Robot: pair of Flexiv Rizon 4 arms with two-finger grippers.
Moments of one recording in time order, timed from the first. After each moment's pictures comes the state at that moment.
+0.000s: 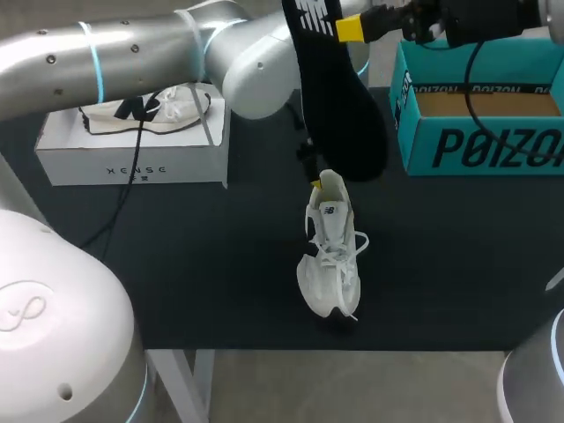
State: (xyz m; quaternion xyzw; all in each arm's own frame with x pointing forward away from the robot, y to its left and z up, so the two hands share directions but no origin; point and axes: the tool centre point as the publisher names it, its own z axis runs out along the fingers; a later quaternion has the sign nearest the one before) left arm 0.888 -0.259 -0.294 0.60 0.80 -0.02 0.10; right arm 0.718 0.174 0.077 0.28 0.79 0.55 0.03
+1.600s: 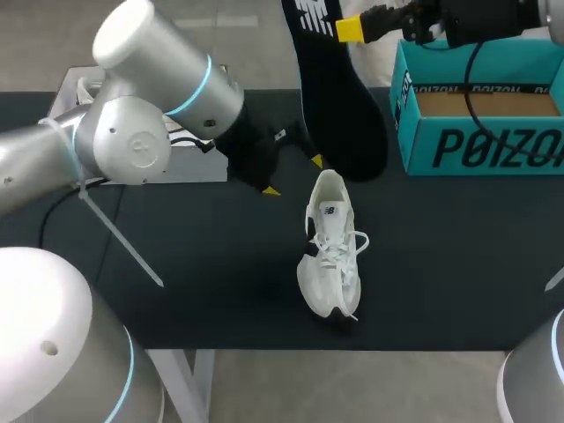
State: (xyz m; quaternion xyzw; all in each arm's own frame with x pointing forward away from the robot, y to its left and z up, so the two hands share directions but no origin) left arm 0.854 -0.182 -0.264 0.61 0.71 -0.22 0.26; right arm 0.718 0.174 0.076 0.28 0.79 0.55 0.03
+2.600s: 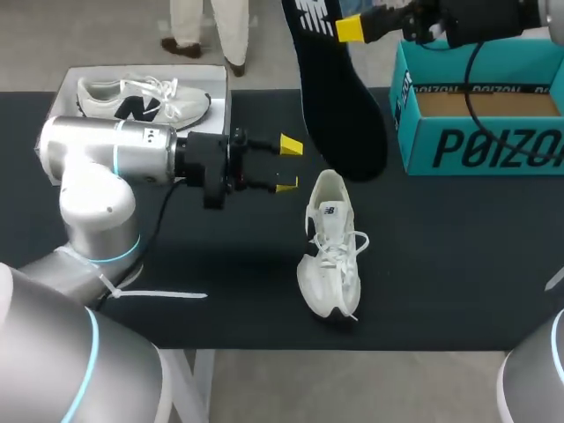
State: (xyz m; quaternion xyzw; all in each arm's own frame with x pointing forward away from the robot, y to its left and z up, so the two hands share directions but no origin) left arm 0.828 -0.192 -0.207 0.56 0.46 -0.45 0.52; right arm 0.718 0.174 0.076 0.28 0.79 0.55 0.03
